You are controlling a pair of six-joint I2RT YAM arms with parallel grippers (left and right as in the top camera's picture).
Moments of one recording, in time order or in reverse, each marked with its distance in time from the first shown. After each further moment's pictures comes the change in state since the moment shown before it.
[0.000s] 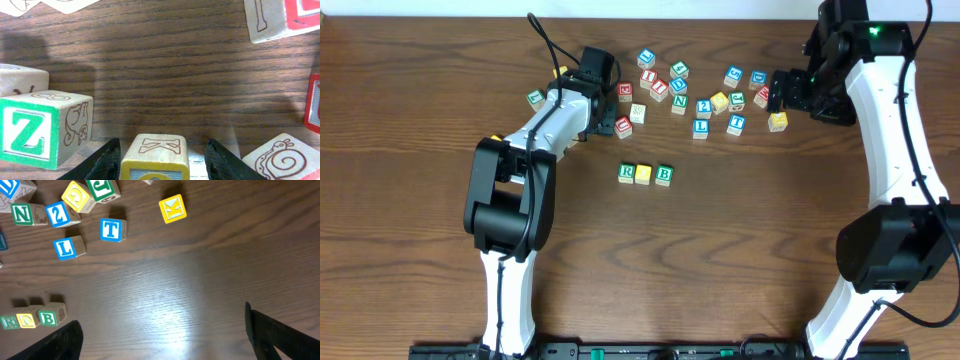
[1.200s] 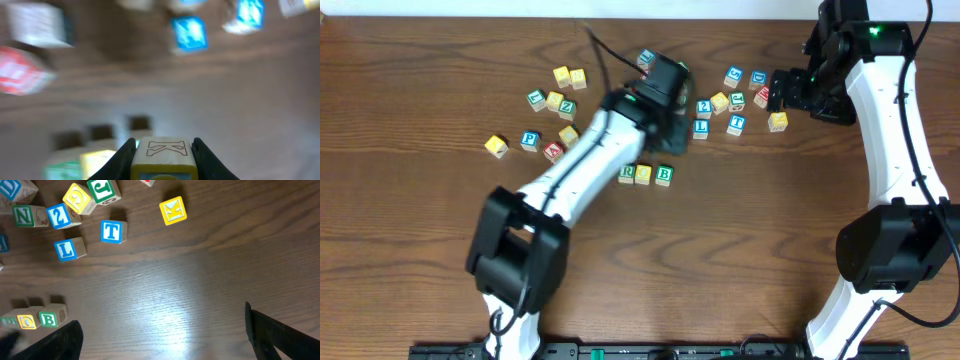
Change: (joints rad) left arm -0.294 -0.245 -0.003 -0.150 0.216 -0.267; right arm 0.000 0.000 0.000 0.006 0.000 0.000
